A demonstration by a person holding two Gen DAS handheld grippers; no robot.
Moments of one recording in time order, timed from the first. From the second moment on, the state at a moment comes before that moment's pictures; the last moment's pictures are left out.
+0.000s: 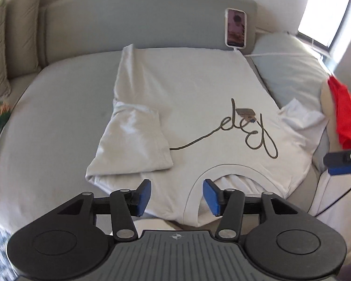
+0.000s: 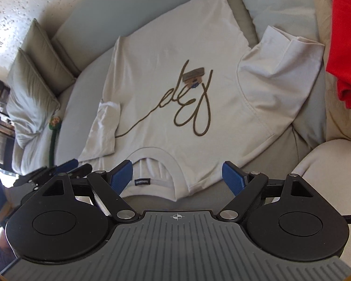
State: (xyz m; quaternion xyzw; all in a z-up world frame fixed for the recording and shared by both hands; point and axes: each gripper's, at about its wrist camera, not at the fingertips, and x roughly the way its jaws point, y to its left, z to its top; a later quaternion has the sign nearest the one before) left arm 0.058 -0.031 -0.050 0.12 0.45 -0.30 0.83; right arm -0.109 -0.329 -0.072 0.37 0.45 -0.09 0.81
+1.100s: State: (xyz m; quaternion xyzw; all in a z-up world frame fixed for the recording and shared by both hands) left arm 0.141 0.048 -0.138 -0.20 0.51 -0.13 0.82; right arm -0.111 -0.325 -0.087 0.37 0.46 -0.10 0.80
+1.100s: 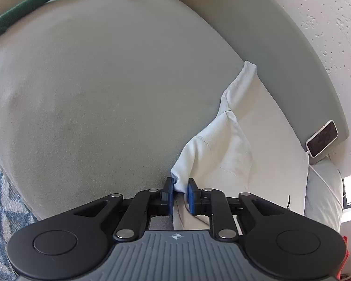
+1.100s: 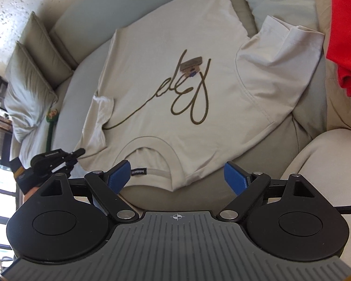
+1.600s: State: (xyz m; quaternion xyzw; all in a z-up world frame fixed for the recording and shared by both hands) left arm 0.009 -0.125 -0.093 0.14 0.44 -0.28 0.84; right arm -0.105 -0.334 -0.104 0.34 0.40 -0.11 0.85
